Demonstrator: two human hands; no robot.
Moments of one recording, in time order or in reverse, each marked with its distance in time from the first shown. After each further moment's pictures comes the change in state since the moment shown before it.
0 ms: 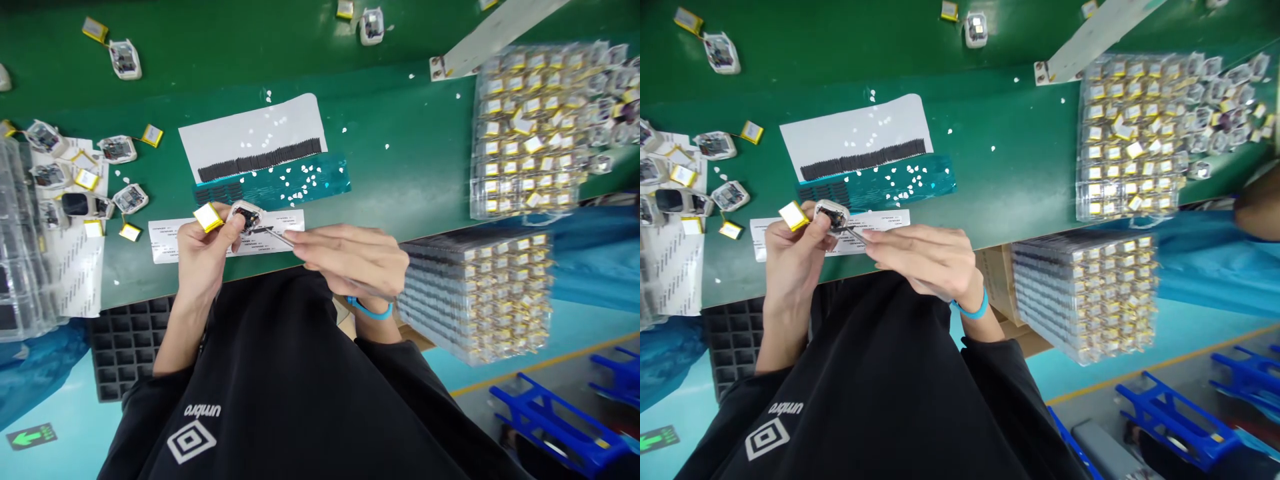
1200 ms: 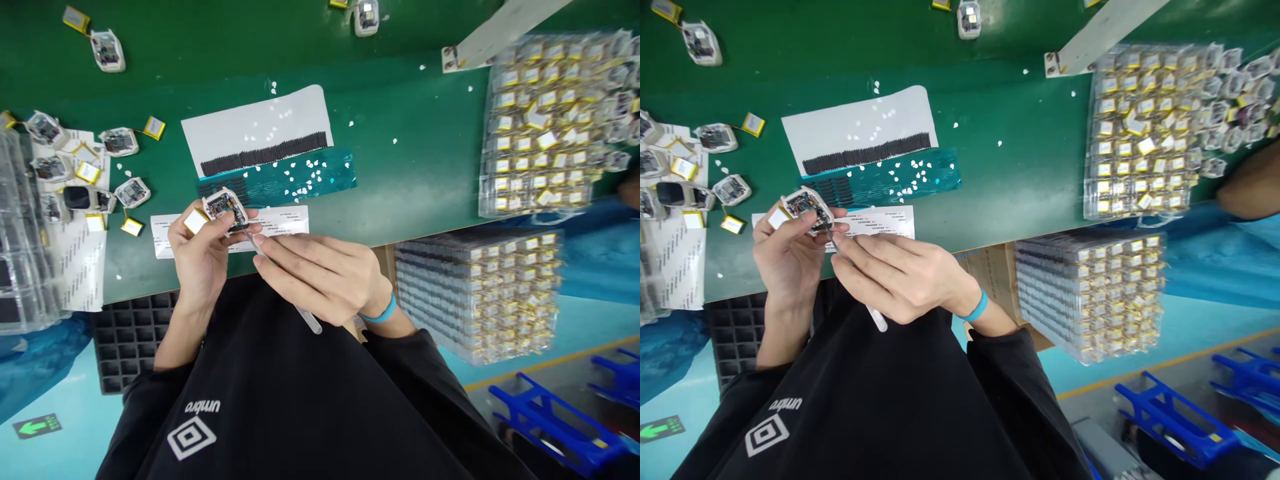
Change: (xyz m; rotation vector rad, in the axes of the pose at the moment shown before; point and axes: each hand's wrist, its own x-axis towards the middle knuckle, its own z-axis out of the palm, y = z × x) left_hand -0.007 0.014 0.005 -0.229 0.055 -0.094; right_hand 0.019 -0.018 0.014 -0.499 -0.171 -0.419
